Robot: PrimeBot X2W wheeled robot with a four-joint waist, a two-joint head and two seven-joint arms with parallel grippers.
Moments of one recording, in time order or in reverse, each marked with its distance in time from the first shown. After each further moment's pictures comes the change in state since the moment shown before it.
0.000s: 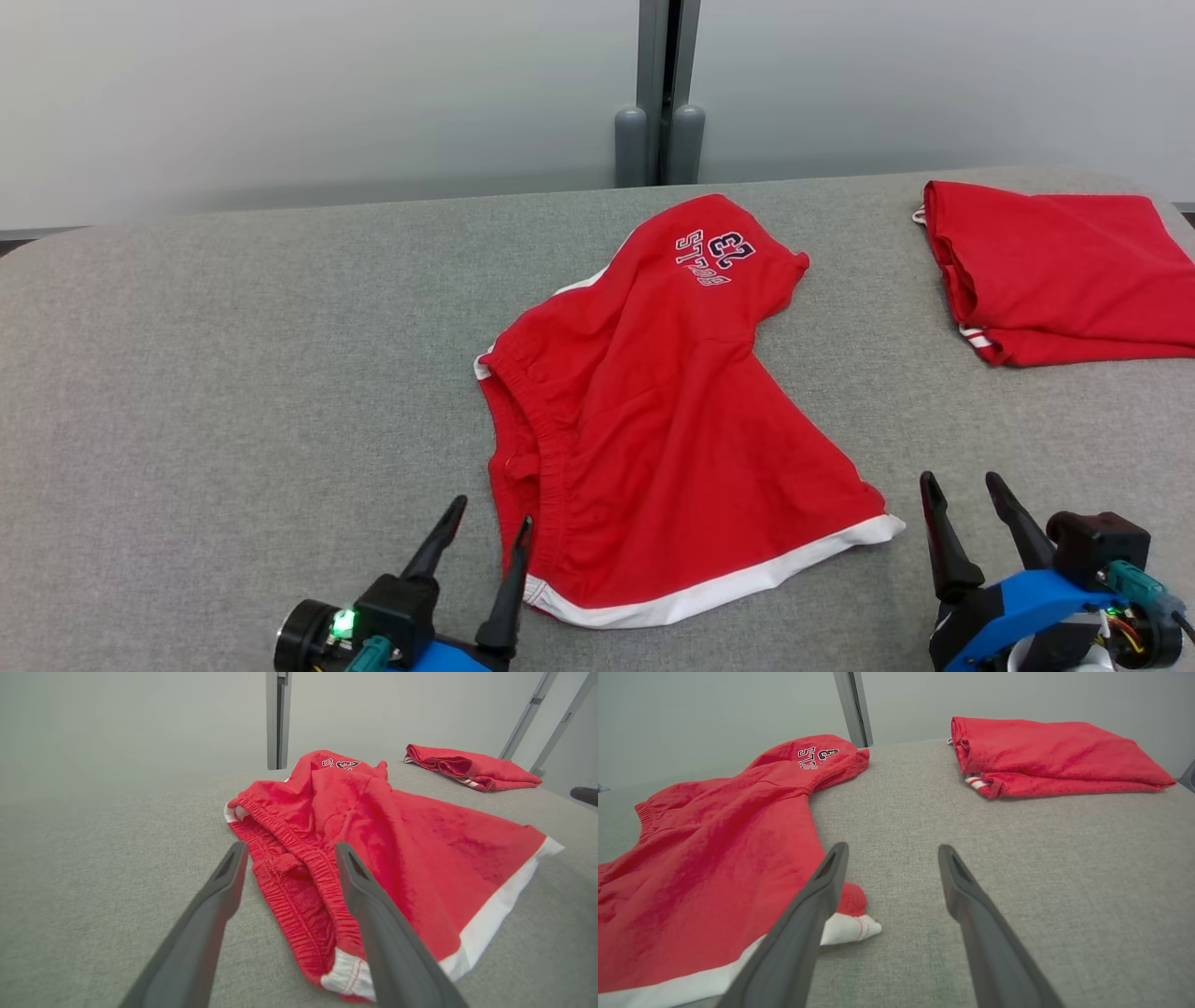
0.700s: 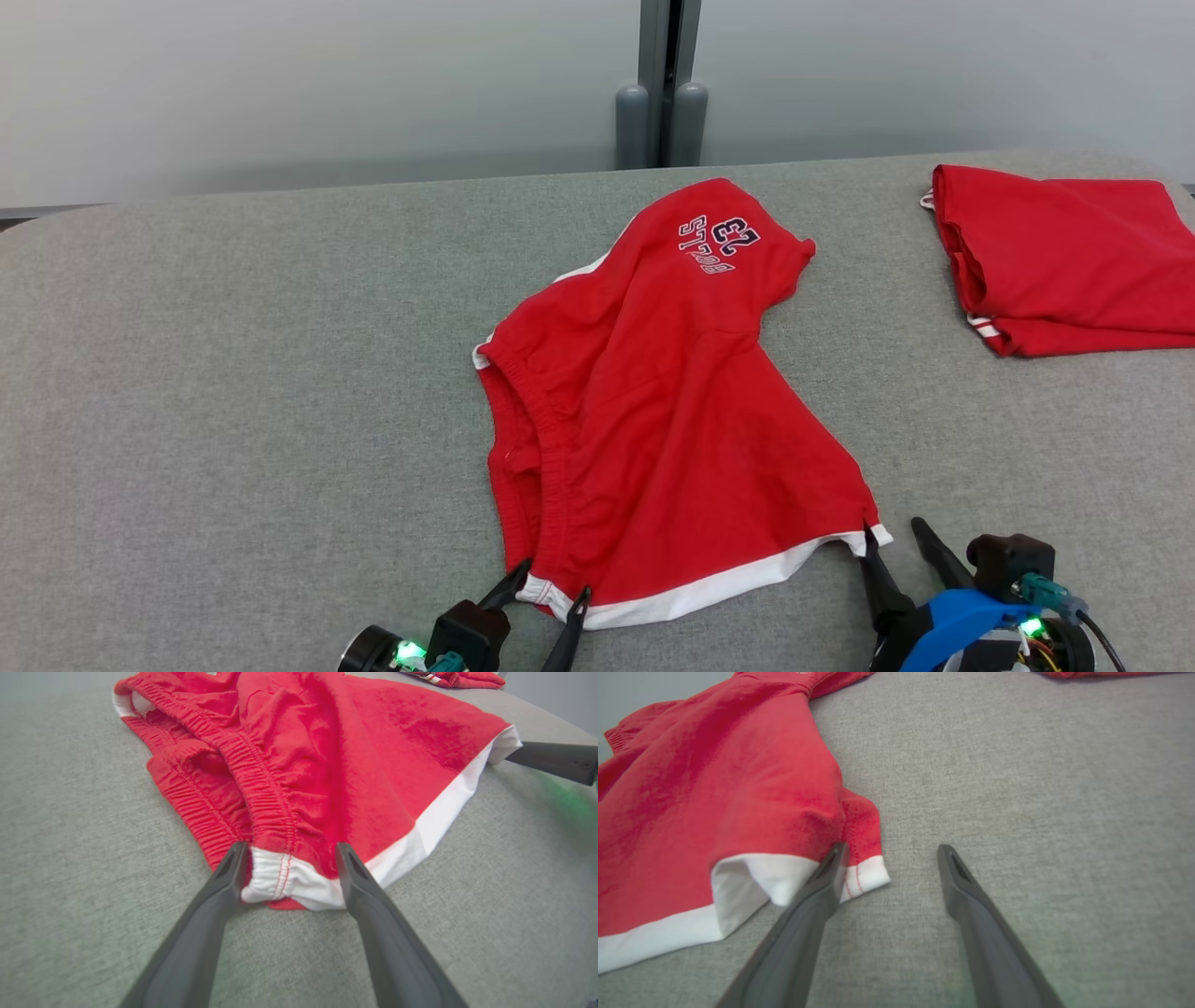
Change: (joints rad) left arm -0.077 0.028 -0.244 0.222 -0.082 -0.013 0.007; right arm -0.130 0.001 0.129 0.390 0.071 0.000 -0.120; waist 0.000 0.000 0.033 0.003
